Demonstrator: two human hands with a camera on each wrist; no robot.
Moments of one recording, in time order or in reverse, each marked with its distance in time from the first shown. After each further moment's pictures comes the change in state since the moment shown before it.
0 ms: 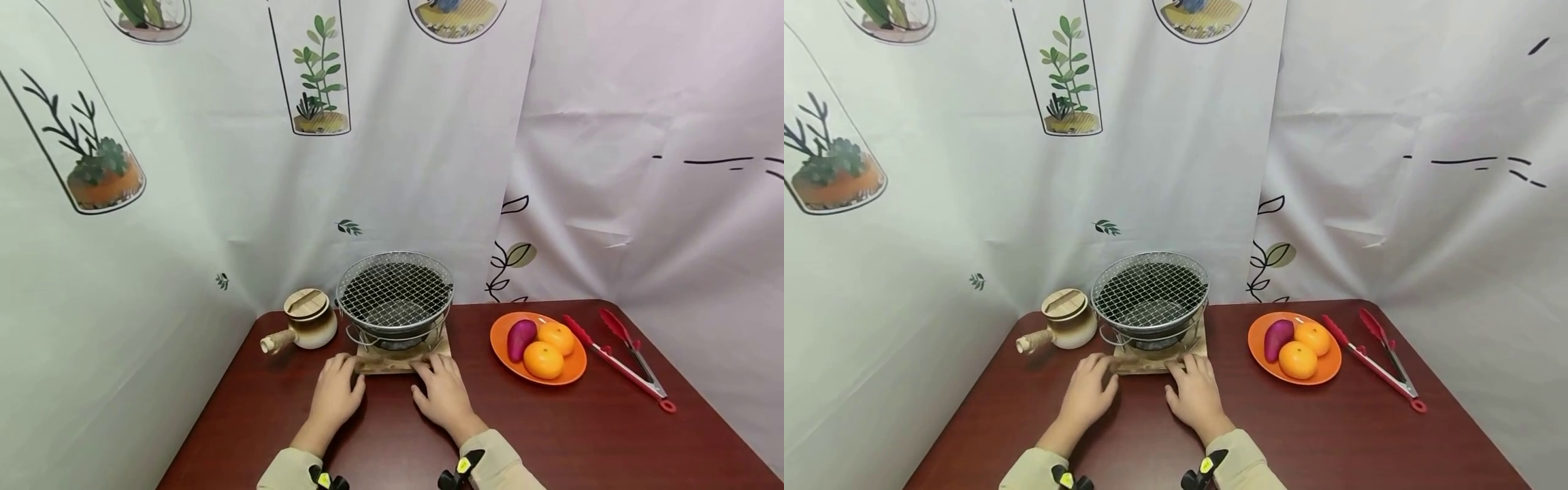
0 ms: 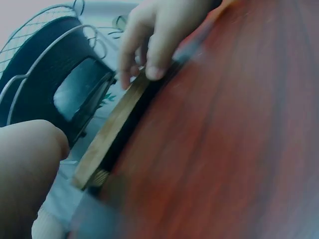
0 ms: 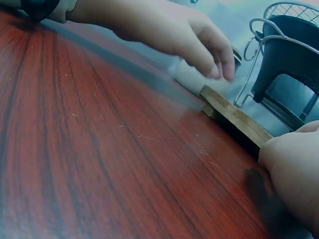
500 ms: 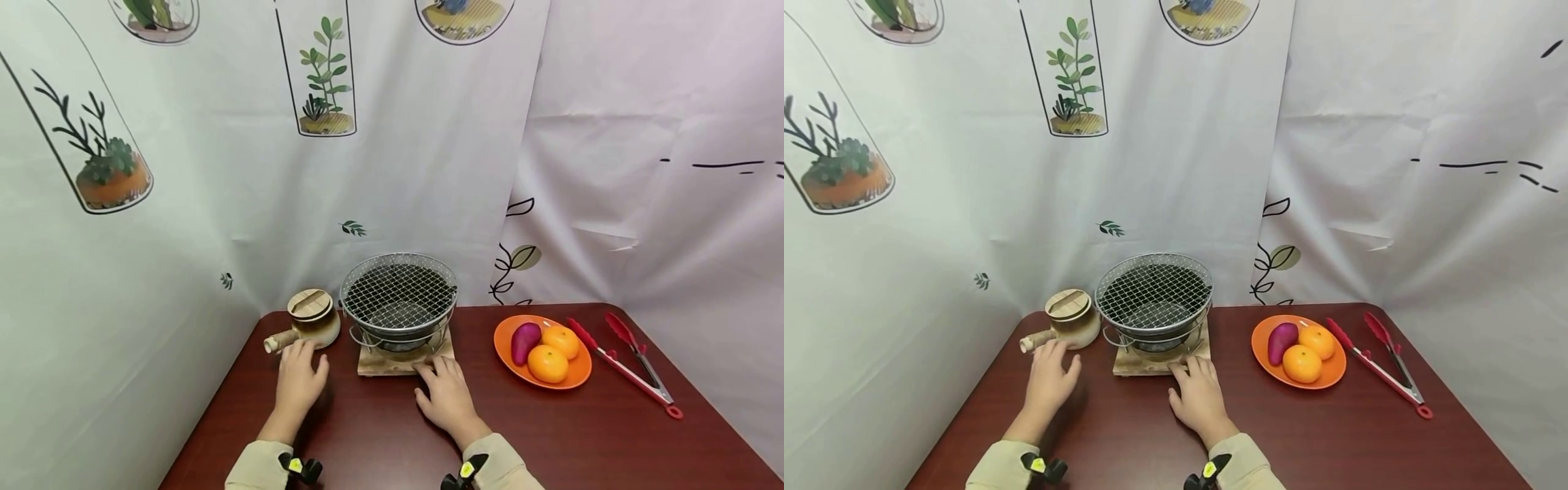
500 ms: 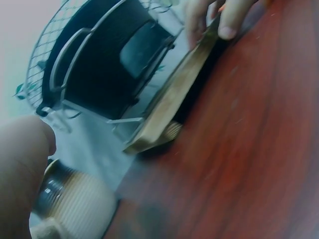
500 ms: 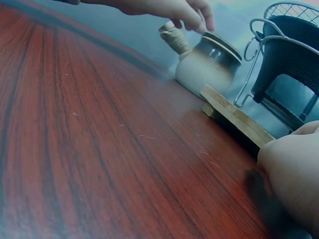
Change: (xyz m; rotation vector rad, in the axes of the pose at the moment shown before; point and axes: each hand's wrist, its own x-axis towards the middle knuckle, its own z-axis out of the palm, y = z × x) left_hand 0.018 -0.048 -0.045 0.011 0.205 -0.105; right_hand 0.002 0.001 0.001 -0.011 0.008 -0.023
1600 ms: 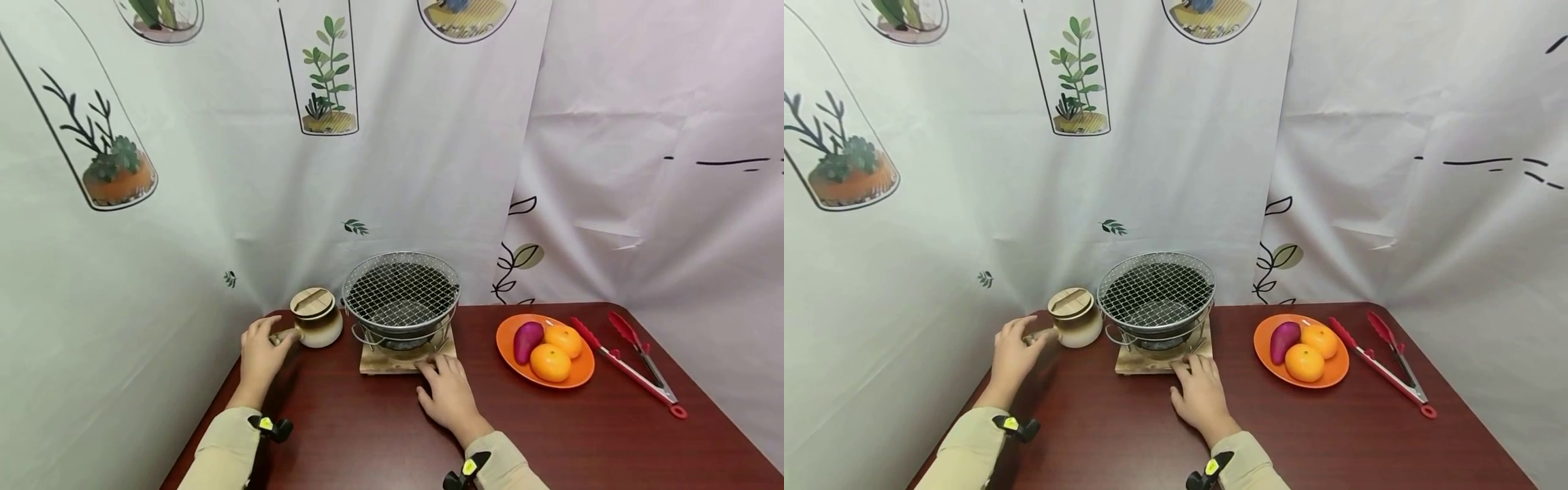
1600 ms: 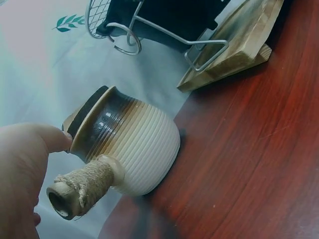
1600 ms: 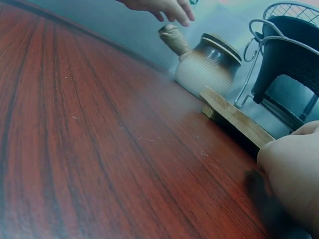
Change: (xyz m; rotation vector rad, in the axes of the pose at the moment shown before) left_hand 0.043 -0.066 -0.037 -0.070 -0.157 -0.393; right_hand -0.001 0.000 0.000 -0.028 -0.019 0.011
